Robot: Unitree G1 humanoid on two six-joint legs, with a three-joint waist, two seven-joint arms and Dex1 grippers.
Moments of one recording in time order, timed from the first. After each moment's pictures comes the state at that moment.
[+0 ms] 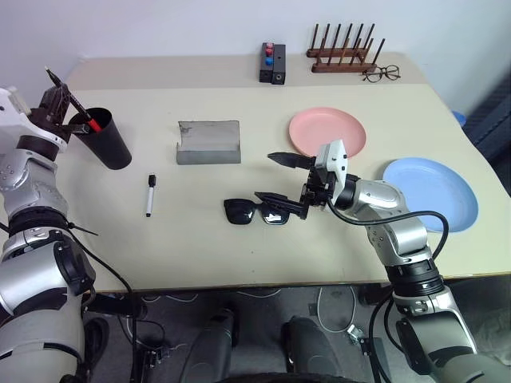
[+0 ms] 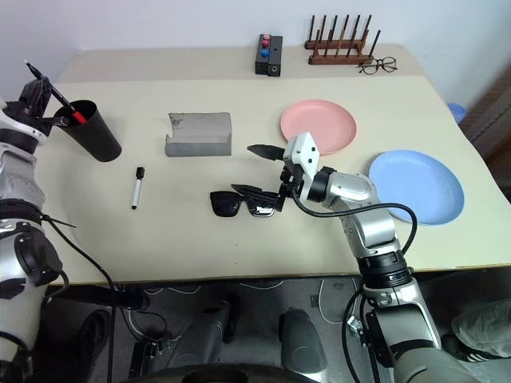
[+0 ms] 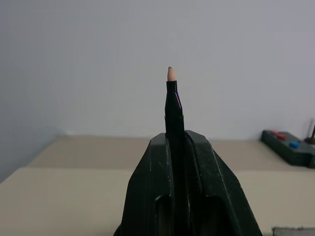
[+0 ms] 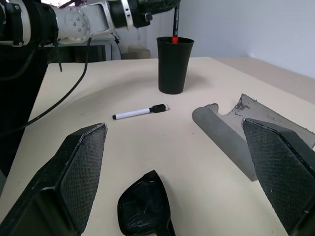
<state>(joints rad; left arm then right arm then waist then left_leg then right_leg) -0.95 0.72 0.48 1.14 -0.36 -0.29 -0.69 -0.52 -0.39 0.10 -0.04 0.40 0.24 0.98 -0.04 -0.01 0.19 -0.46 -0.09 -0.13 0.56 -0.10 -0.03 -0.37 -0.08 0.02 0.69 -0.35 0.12</state>
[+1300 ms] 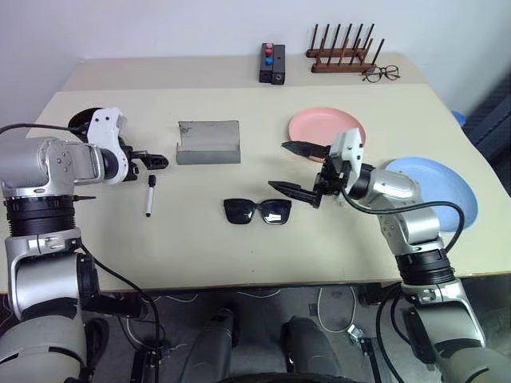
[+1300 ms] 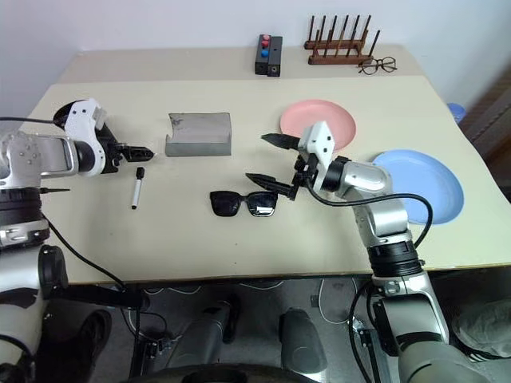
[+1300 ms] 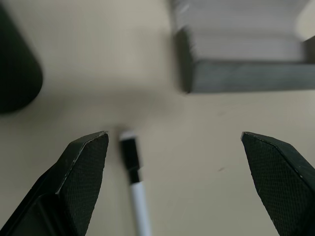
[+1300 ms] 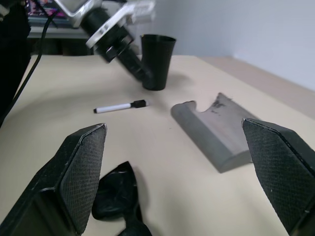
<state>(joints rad) -0.90 0.71 0.21 0.31 -0.44 1.44 -0.35 -0.57 -0.45 0.03 0.05 0.41 0.19 1.05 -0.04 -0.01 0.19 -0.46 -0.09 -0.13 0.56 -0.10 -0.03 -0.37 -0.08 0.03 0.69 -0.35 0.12</state>
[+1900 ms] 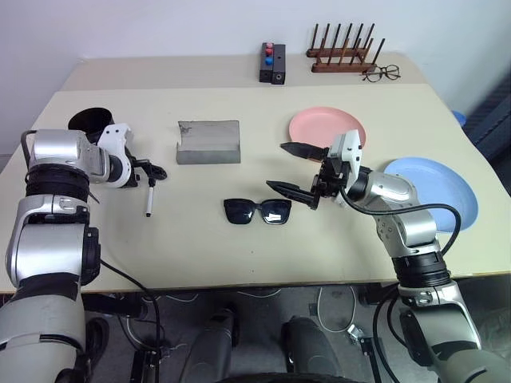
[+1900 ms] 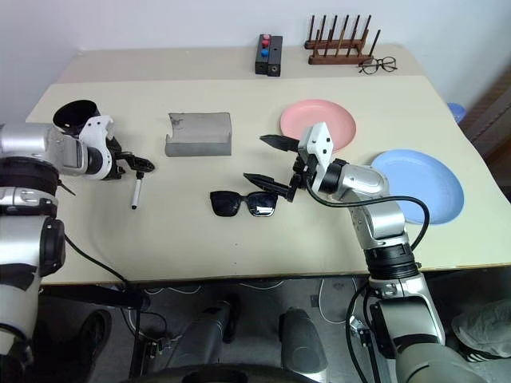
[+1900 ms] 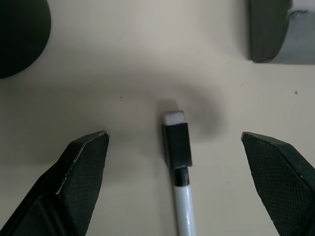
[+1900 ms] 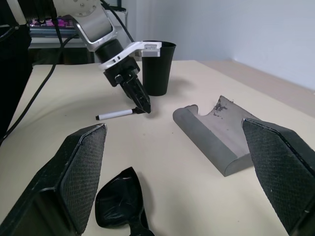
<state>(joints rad) -1.14 0.70 -0.05 0.90 -0.24 1.16 -0.57 -0.55 -0.42 0.04 0.04 0.41 0.19 1.03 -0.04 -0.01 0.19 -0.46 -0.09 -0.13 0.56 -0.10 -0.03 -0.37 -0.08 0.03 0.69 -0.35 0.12</state>
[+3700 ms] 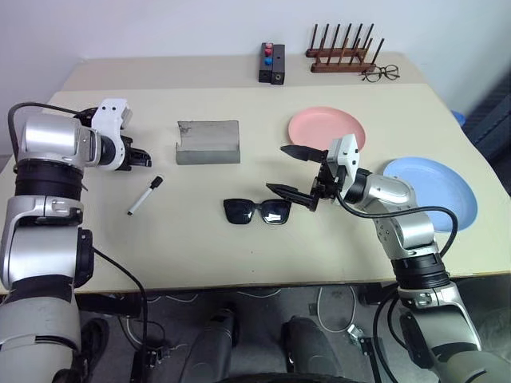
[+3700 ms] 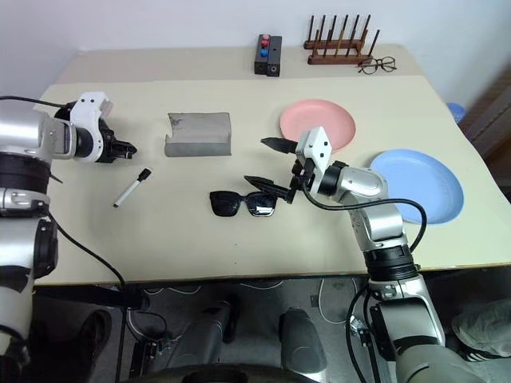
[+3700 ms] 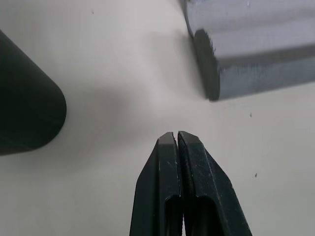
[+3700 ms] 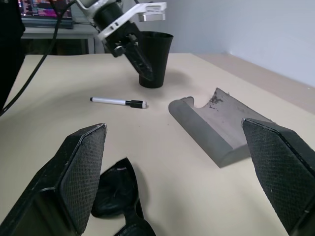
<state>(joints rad) -1.07 0.76 -0.10 0.61 -0.14 1.20 -0.76 -0.55 -0.42 0.05 0.06 0.38 0.16 1.02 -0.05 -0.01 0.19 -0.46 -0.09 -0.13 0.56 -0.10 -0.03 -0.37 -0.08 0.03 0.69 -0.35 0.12</state>
